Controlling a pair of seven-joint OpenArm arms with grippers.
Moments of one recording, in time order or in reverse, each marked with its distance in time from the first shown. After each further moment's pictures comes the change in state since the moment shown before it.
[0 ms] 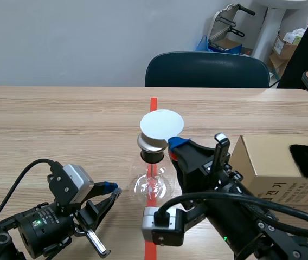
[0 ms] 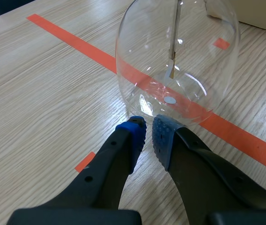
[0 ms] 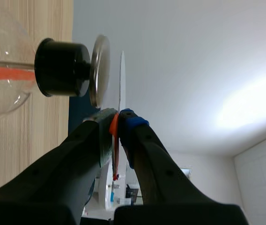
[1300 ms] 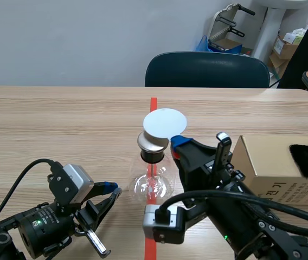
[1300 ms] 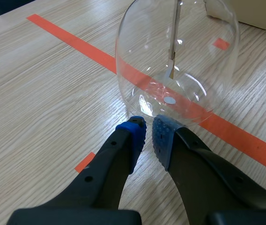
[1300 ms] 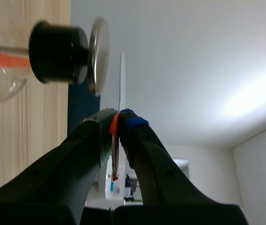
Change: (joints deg) left arm 0.0 0.0 0.0 0.0 0.0 0.0 0.0; right arm 0.0 0.0 0.0 0.0 -0.4 0.0 -5.2
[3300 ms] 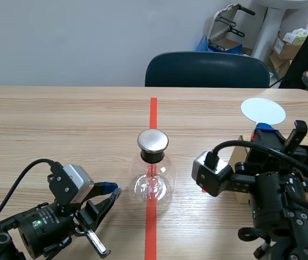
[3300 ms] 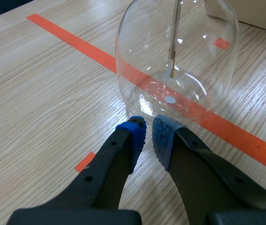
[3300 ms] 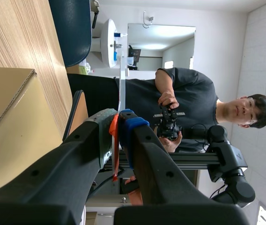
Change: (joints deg) left arm 0.0 0.0 0.0 0.0 0.0 0.0 0.1; right arm 0.0 0.0 0.0 0.0 1.1 0.0 -36.9
